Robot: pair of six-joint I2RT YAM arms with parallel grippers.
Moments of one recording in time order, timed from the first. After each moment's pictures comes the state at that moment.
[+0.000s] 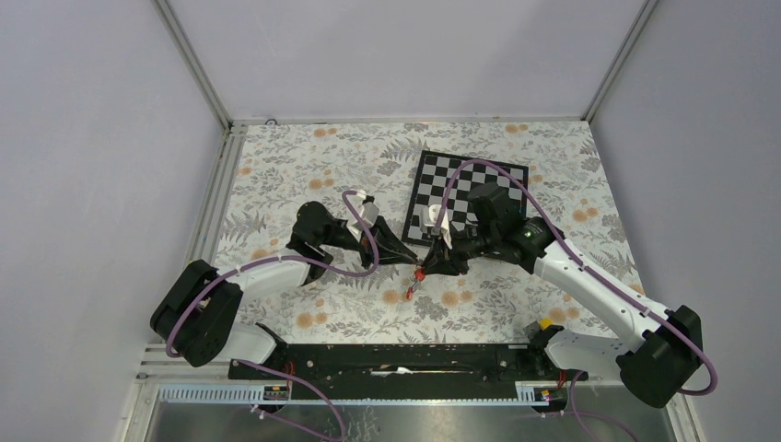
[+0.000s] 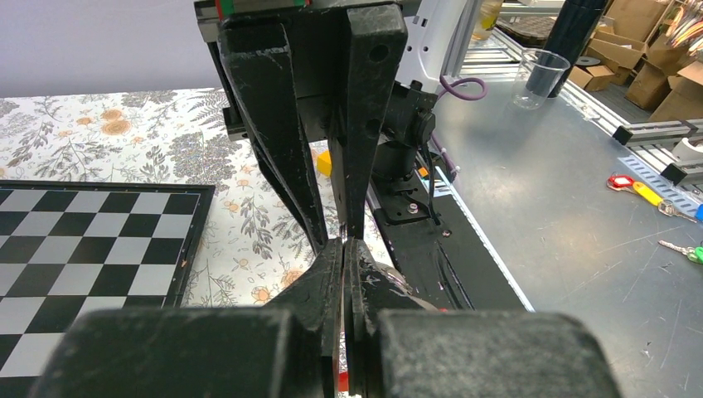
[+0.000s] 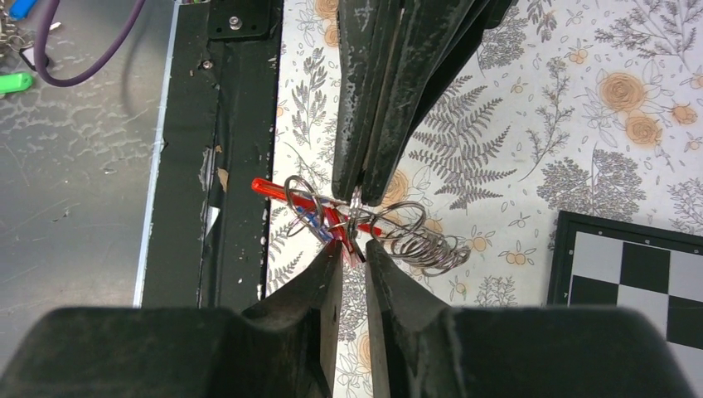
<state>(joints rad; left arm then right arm) -0.62 1.38 0.59 1.05 1.22 -0.33 0.66 1.15 0.95 -0.56 -0.83 -0.51</state>
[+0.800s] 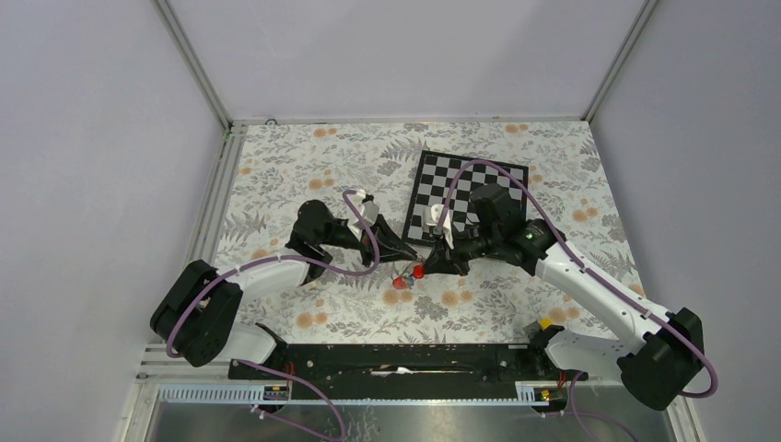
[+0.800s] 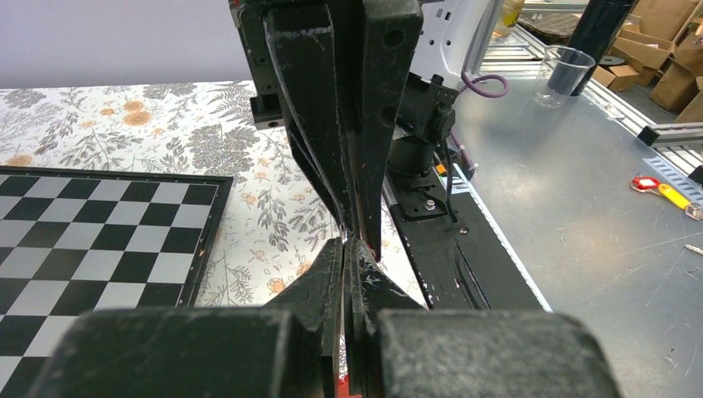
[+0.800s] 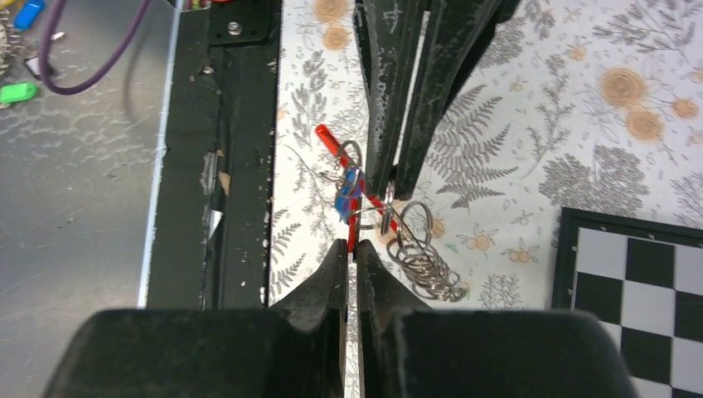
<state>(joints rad) -0.61 1.38 0.59 1.01 1.19 -0.28 0.65 1.14 0.93 -0.54 -0.86 -0.48</state>
